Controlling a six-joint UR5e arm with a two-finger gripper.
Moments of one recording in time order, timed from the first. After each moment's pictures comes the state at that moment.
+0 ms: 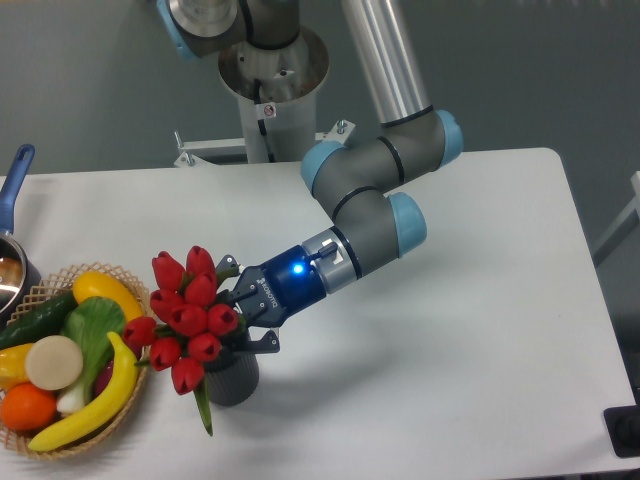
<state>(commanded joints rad) 2.50 -2.08 -1.79 -0.71 0.10 1.30</state>
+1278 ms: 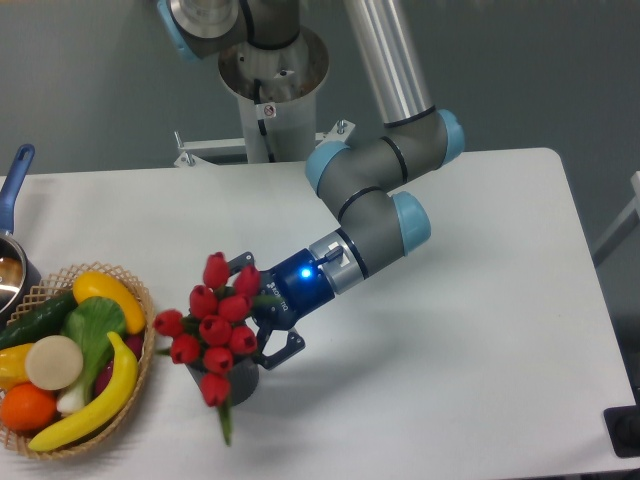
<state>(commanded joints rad) 2.52 -2.06 -1.83 -0.71 0.19 1.32</state>
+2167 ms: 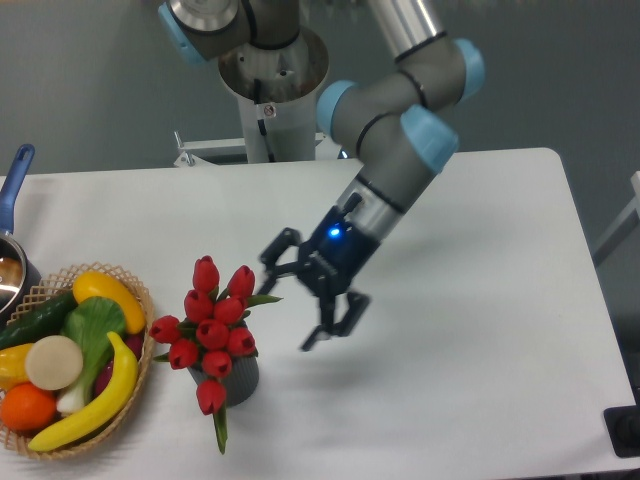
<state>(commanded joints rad) 2.65 -1.80 -1.80 -0.71 0.93 1.31</state>
